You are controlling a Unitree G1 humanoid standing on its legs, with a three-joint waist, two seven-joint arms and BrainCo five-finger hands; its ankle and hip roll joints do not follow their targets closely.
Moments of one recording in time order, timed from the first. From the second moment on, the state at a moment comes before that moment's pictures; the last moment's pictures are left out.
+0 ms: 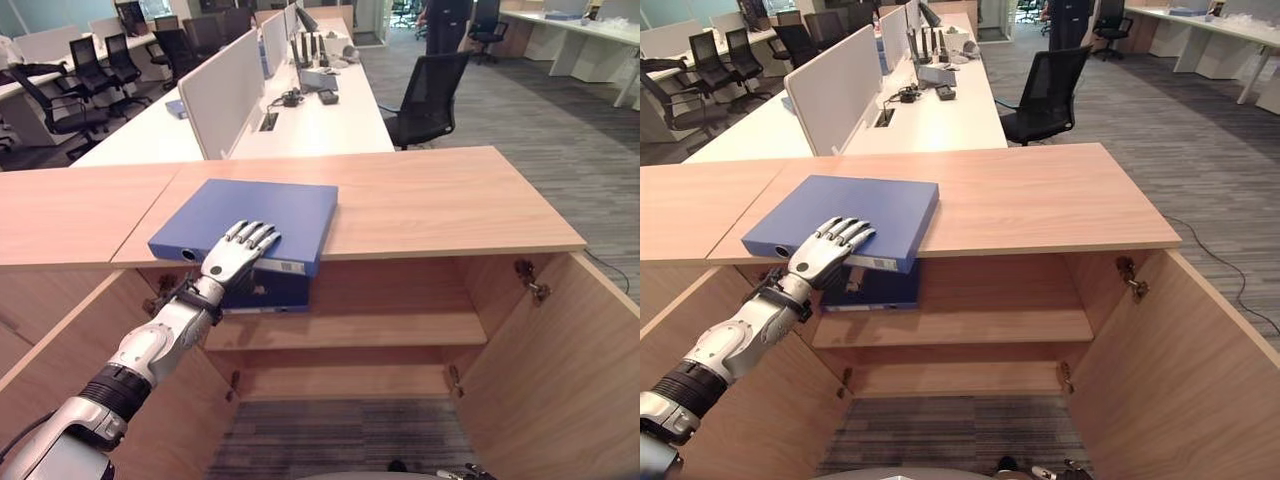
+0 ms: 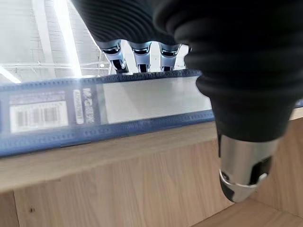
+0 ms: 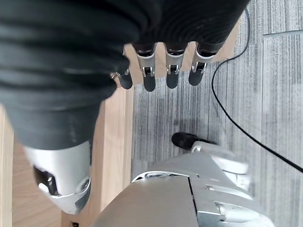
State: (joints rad) left arm -0.36 0.77 -0.47 0.28 0.85 -0.15 0.34; right arm 0.11 -0.30 0.18 1.19 0.22 -0.08 0.00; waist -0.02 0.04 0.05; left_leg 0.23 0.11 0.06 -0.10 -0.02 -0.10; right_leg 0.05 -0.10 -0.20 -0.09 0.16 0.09
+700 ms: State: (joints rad) left arm -0.36 0.74 -0.44 0.26 0.85 -0.13 0.40; right arm 0.11 -0.30 0.18 1.19 0.22 -0.08 0.00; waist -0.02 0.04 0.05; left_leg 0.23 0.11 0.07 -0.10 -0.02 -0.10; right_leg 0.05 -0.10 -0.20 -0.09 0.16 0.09
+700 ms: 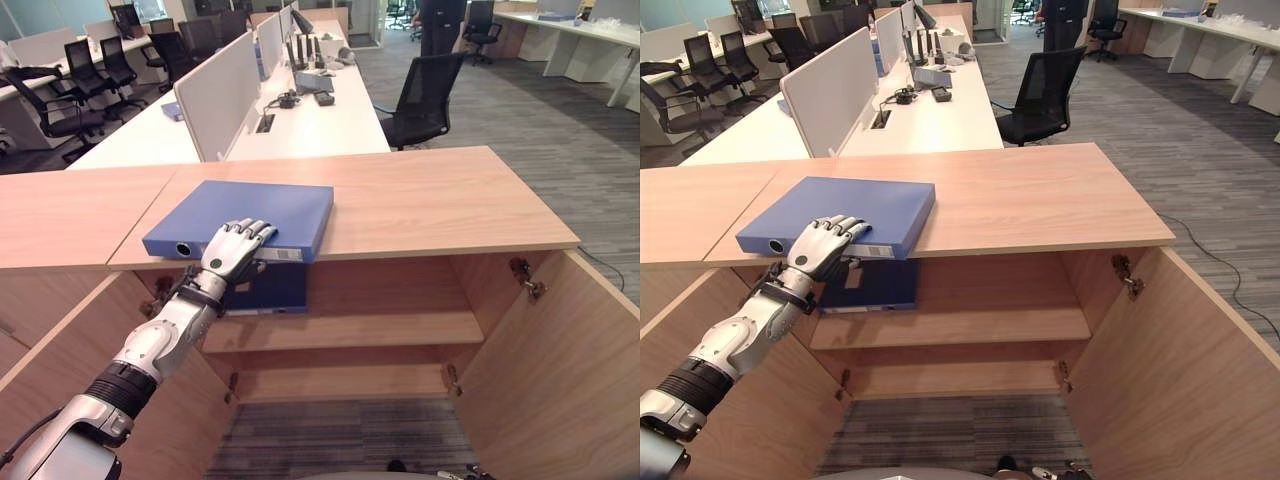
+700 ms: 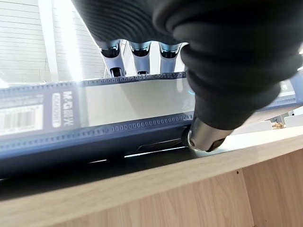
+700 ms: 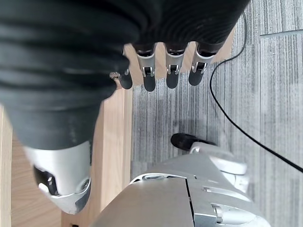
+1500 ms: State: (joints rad) left arm -0.54 0.81 -0.10 -0.08 0.34 -0.16 0.37; right arm 0.07 -0.30 0.15 1.22 0.22 -0.07 0.02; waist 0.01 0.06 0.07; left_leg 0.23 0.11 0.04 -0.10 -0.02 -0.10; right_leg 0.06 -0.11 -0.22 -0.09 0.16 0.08
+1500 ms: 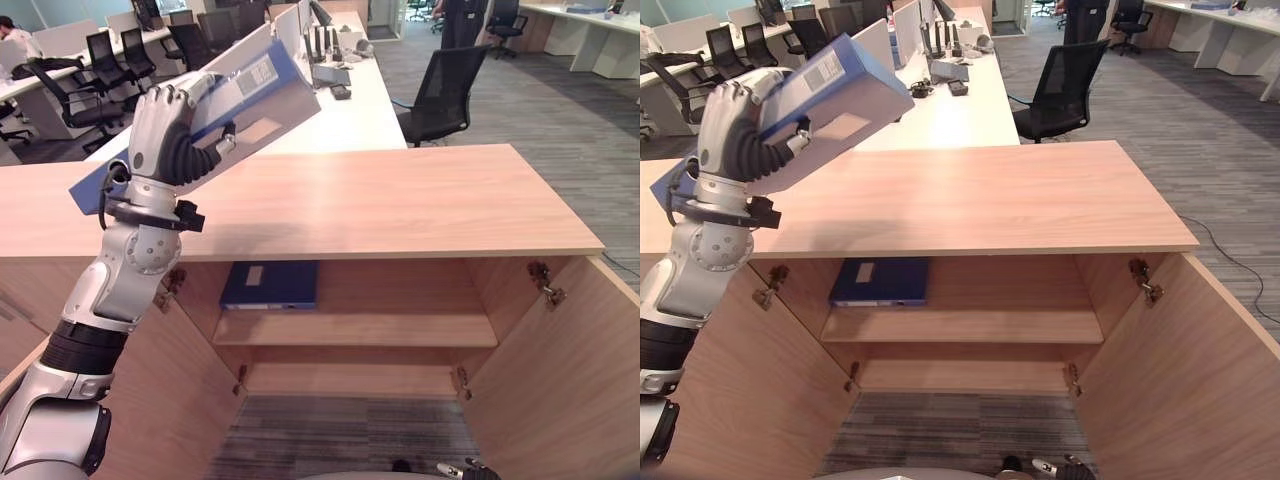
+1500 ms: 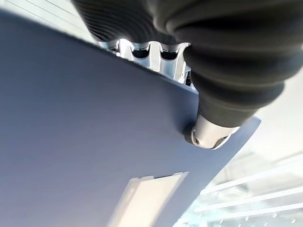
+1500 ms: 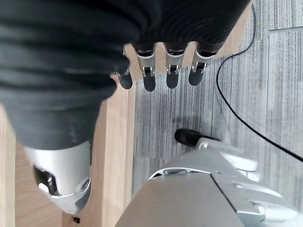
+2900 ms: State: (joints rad) left arm -0.03 0.55 0.00 -0.35 -0.72 -0.20 0.01; right arm 0.00 -0.31 0.15 1.22 0.26 -0.03 0.05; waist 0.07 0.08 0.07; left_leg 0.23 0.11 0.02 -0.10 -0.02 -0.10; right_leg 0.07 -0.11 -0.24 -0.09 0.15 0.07
